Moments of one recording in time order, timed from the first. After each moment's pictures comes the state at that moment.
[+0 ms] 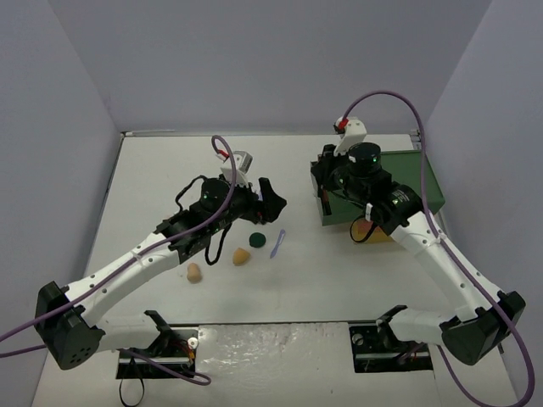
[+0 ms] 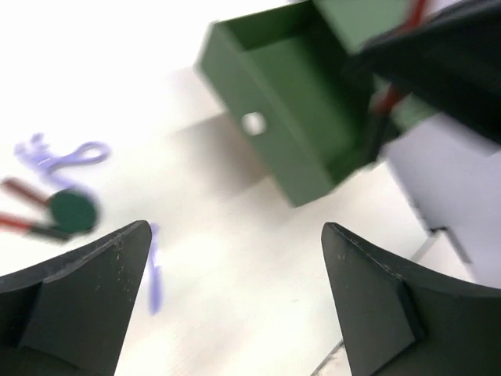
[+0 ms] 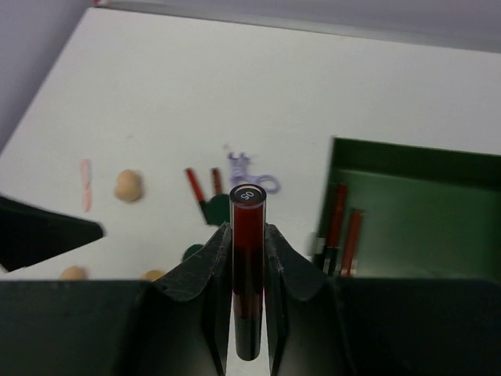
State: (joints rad) left arm -0.77 1.20 1.04 -0.09 -0.01 -0.52; right arm 0.55 1.21 1.25 -0.39 0.05 0.28
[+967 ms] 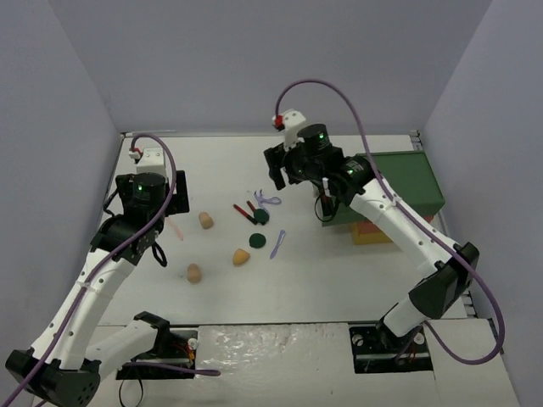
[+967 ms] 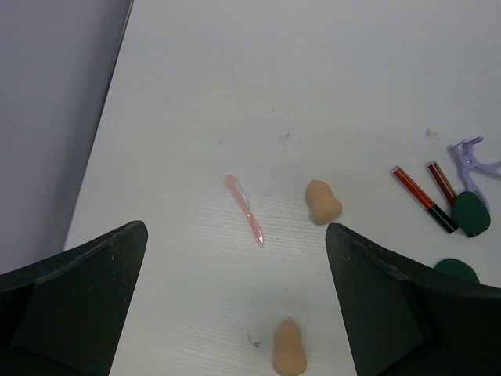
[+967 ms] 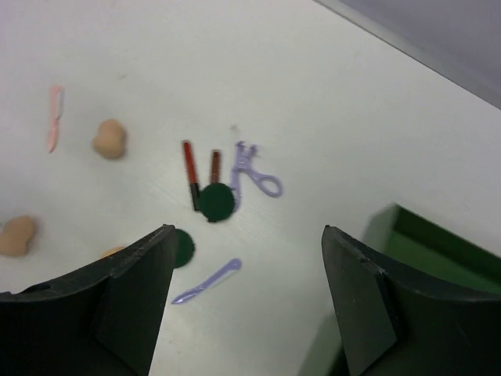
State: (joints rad) left arm -0.37 0.97 1.12 -0.66 -0.50 -0.18; right arm 0.65 1.54 1.60 -0.58 0.07 0.03
